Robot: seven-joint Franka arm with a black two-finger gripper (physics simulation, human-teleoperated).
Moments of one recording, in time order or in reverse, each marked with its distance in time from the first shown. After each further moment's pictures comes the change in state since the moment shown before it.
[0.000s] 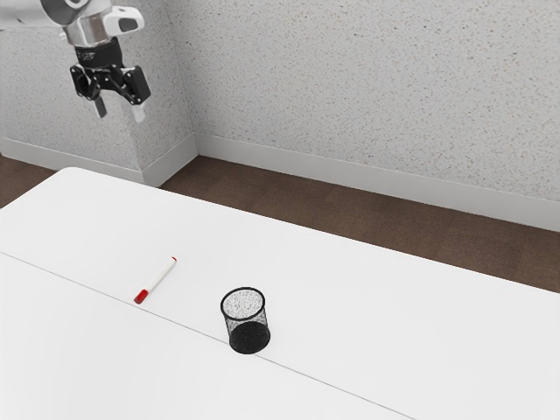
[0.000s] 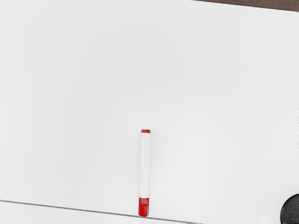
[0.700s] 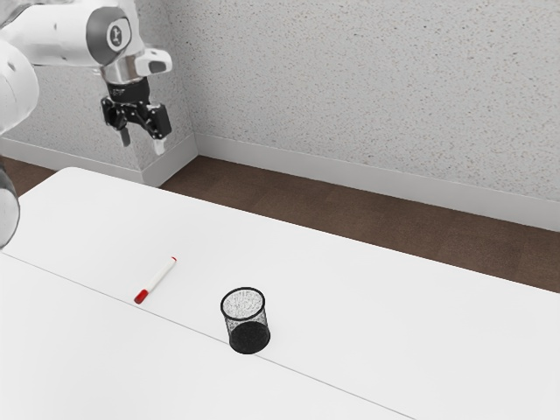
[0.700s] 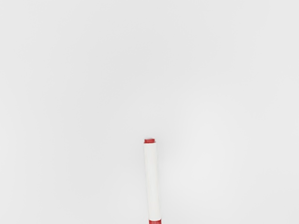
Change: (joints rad) arm 0.005 0.135 -0.002 -0.005 -0.011 0.069 0.093
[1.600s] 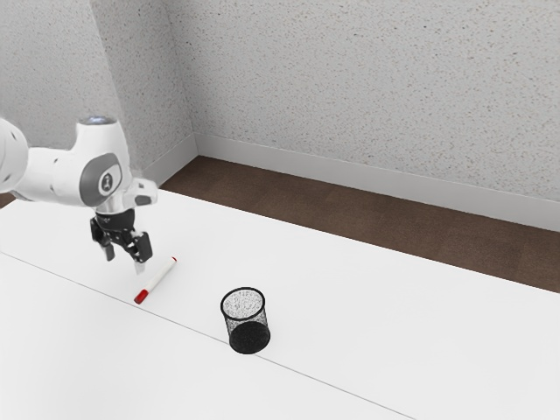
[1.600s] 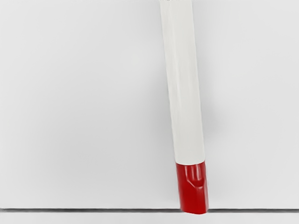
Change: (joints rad) arm -0.020 -0.158 0.006 -0.815 0.102 0.584 0.048
